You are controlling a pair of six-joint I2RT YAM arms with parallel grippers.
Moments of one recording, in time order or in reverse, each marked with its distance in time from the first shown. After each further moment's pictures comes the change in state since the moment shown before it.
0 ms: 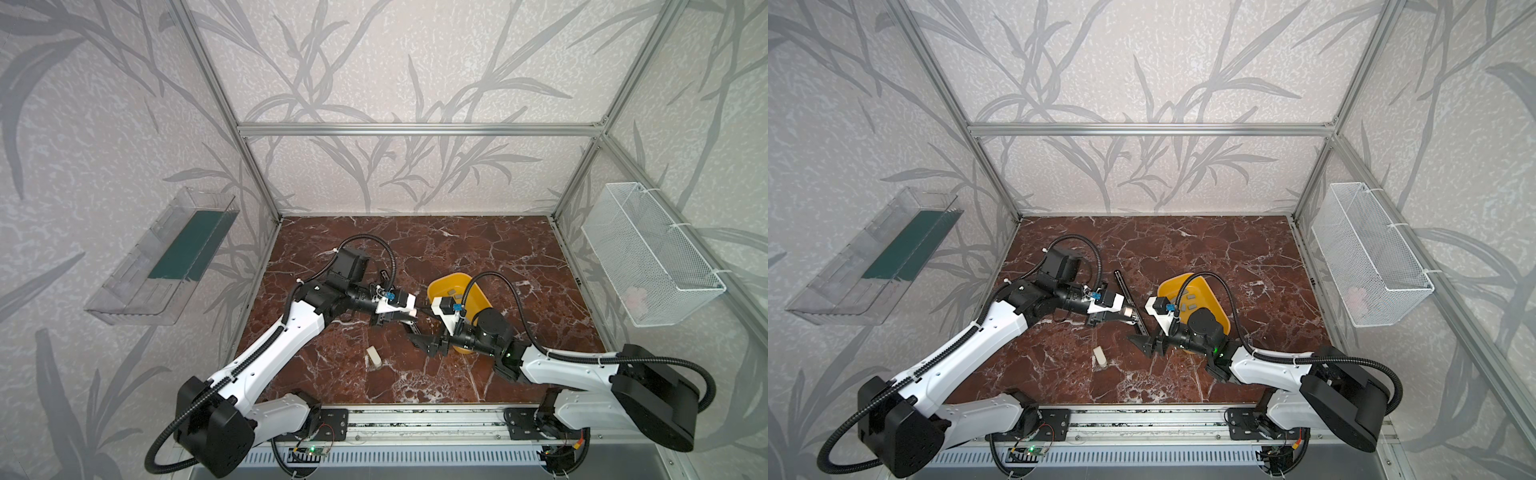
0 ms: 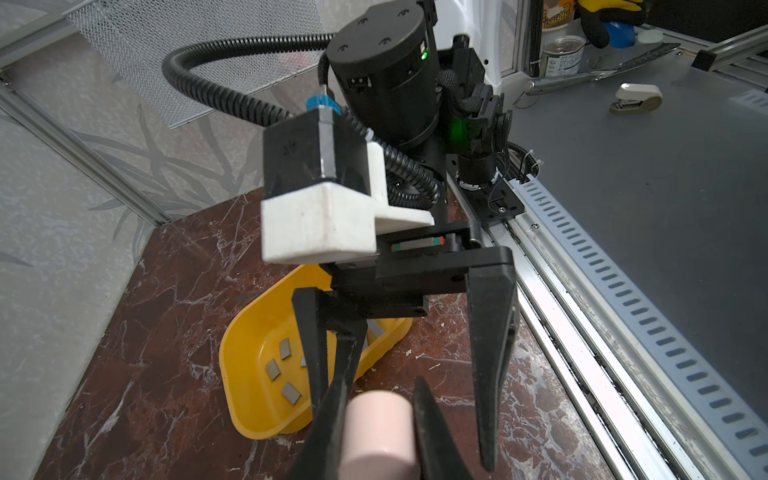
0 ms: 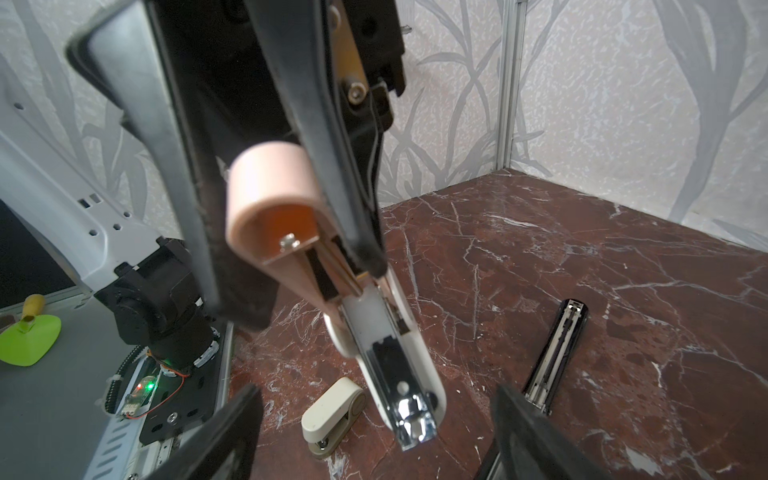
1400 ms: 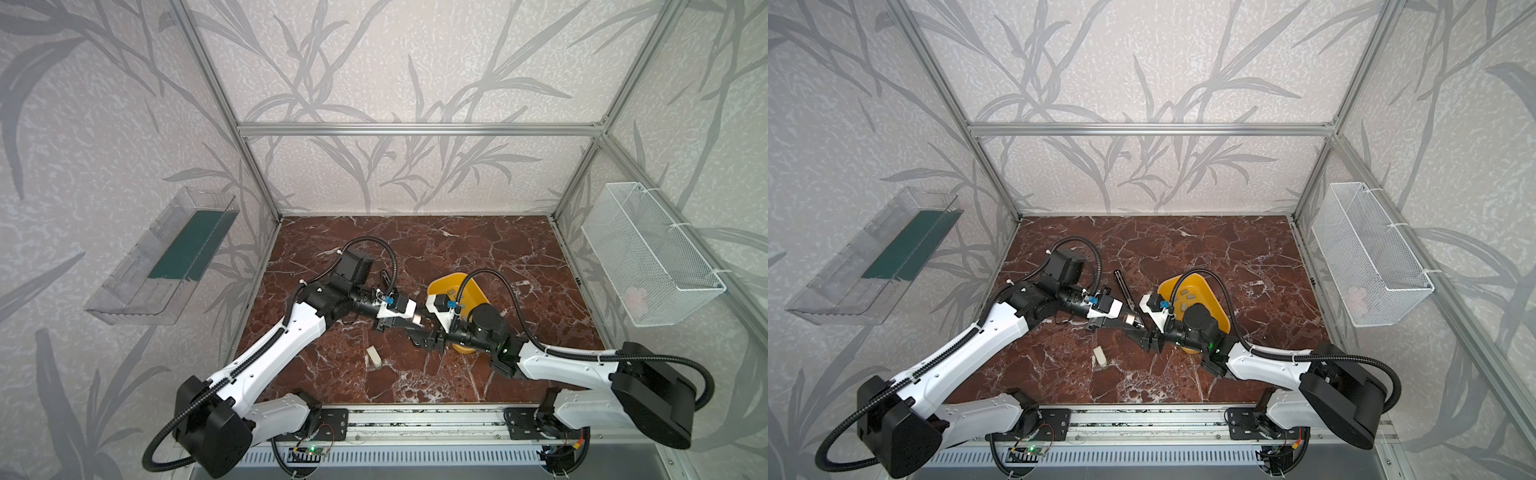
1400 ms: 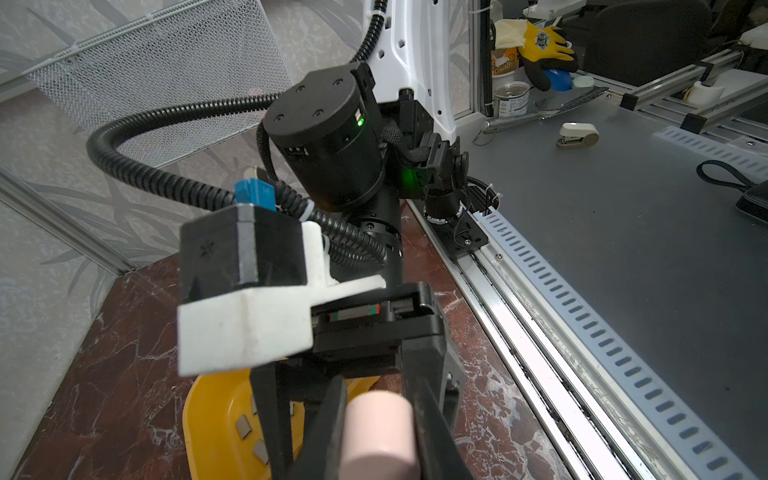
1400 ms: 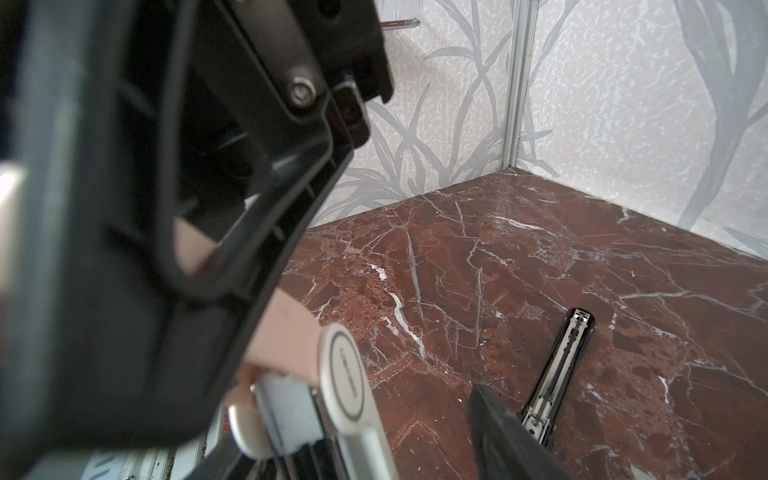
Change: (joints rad) left arm -0.051 -0.005 0.000 0.002 0.089 0.000; right arm 0.006 0.011 0.062 -0.074 0.009 -0.026
